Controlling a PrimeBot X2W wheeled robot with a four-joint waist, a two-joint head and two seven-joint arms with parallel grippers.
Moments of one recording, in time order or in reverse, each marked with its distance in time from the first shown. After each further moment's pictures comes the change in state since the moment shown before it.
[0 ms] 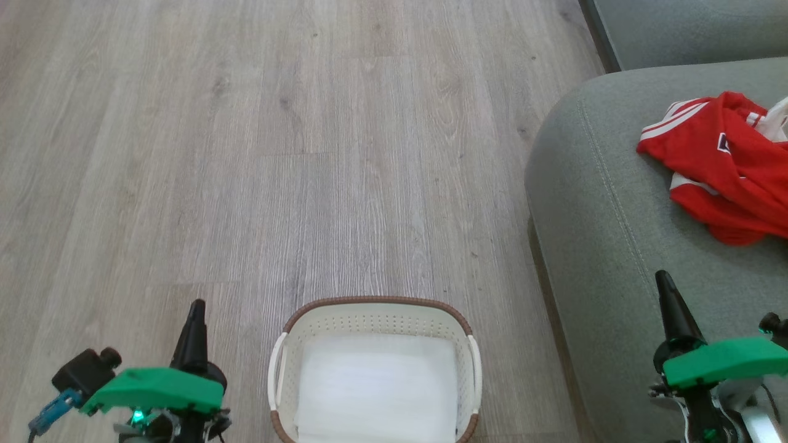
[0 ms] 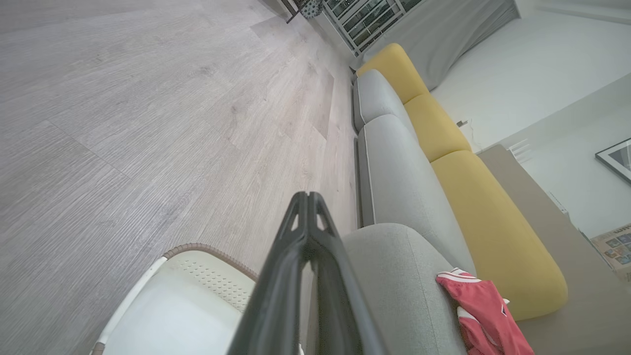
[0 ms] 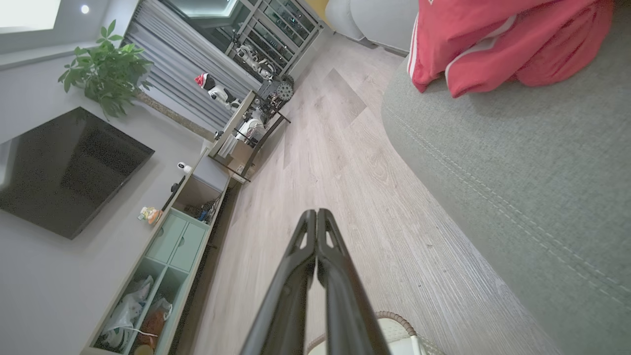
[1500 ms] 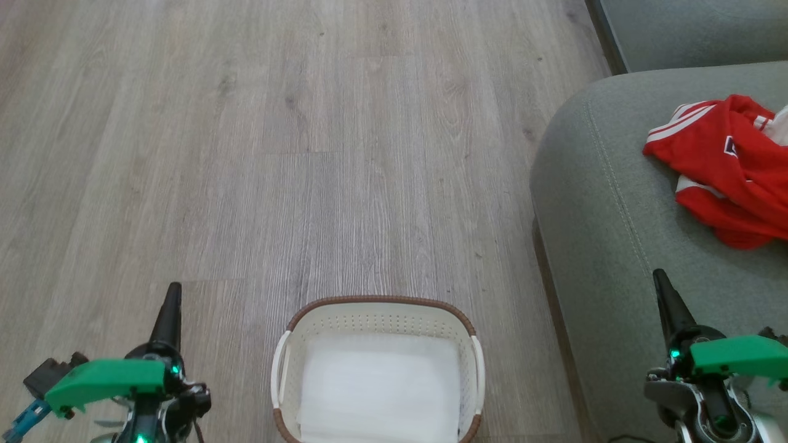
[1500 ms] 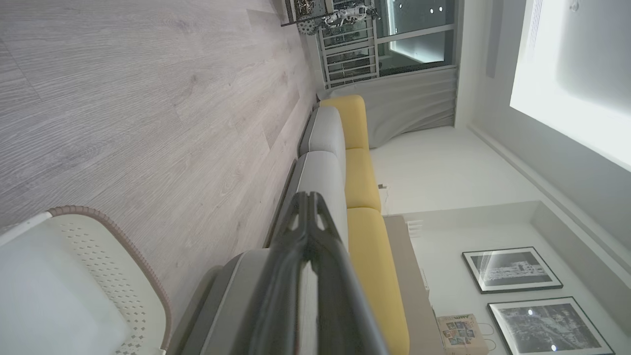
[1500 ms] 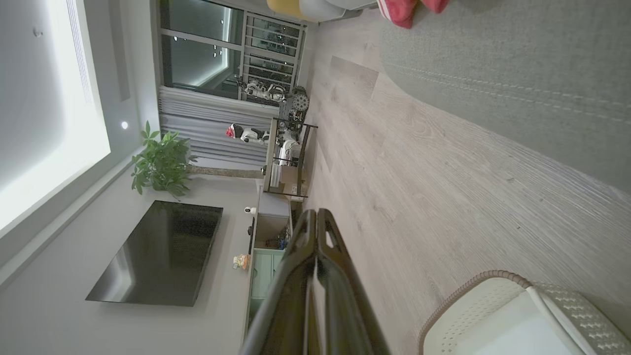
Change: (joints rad) left arm -0.052 -0.004 0.094 0.010 -0.515 -0.044 0.132; right arm -0.037 0.091 -0.100 0.041 0.423 0.000 0.132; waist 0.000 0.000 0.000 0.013
